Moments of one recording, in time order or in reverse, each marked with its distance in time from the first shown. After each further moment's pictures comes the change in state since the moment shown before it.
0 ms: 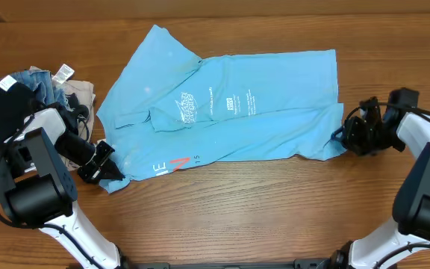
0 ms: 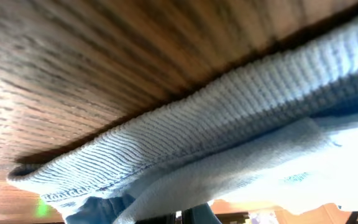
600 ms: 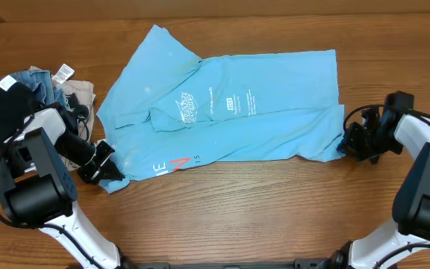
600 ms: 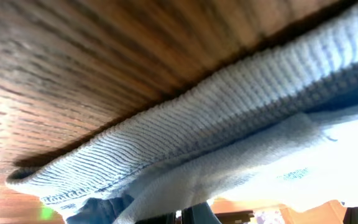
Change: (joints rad) left arm 0.000 0.000 0.000 0.000 0.001 0.029; right arm -0.003 -0.001 -0.027 -0.040 0.135 0.139
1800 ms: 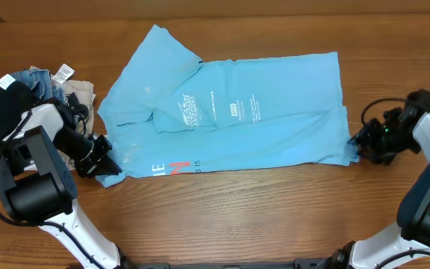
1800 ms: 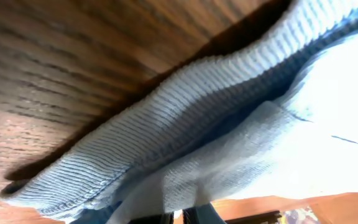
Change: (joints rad) left arm 0.000 0.015 0.063 -0.011 -0.008 0.158; right arm -0.086 -0.036 0.050 -0.105 -0.014 0.130
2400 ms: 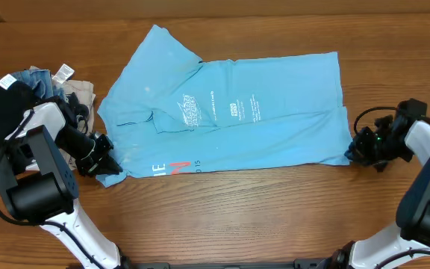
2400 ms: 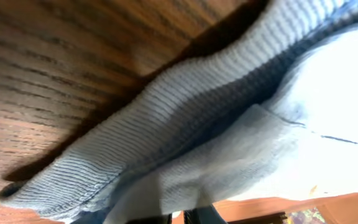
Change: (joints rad) left arm -0.018 0.000 0.005 0.002 -0.009 0.003; right arm 0.001 0.000 -0.079 0.063 0.006 -0.006
